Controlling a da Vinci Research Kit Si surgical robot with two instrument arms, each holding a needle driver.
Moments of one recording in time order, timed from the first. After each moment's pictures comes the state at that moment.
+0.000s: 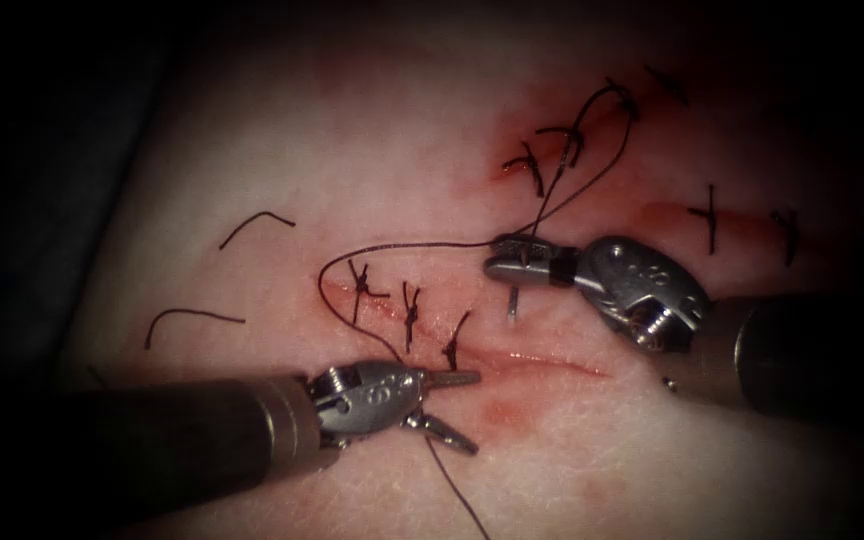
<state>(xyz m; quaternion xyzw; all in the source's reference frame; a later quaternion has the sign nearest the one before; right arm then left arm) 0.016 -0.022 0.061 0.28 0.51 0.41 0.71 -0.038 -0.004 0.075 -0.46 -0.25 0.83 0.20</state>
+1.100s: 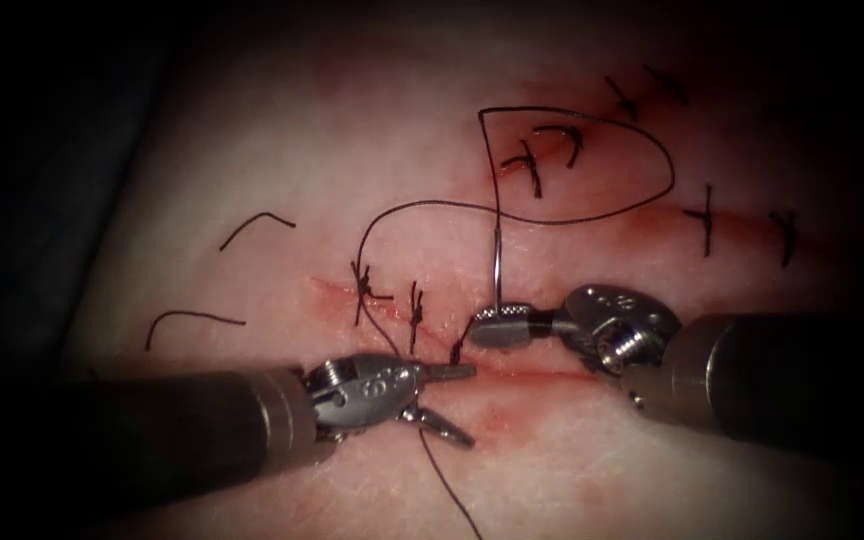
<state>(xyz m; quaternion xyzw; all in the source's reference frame) 0.017 -0.023 0.061 0.37 0.45 0.51 0.63 -0.038 -0.004 0.074 -0.46 -0.25 0.83 0.20</state>
